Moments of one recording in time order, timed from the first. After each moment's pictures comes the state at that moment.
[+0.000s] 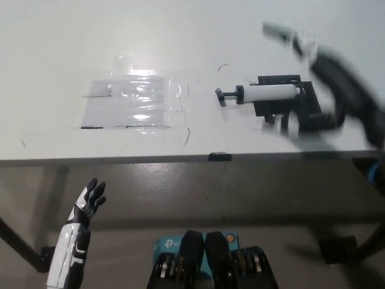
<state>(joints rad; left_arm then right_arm) 0.14 0.11 -0.01 -0.19 0.09 -0.32 -0.05 -0.47 -0.21 -0.02 -0.37 -0.36 0.14 0.57</state>
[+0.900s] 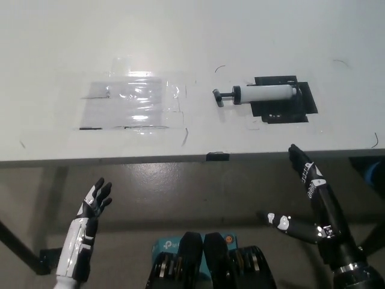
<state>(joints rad) 0.08 0.10 0.00 -0.06 0.08 -0.30 -0.06 -0.08 0.05 -0.10 -0.03 -0.16 -0.21 0.26</state>
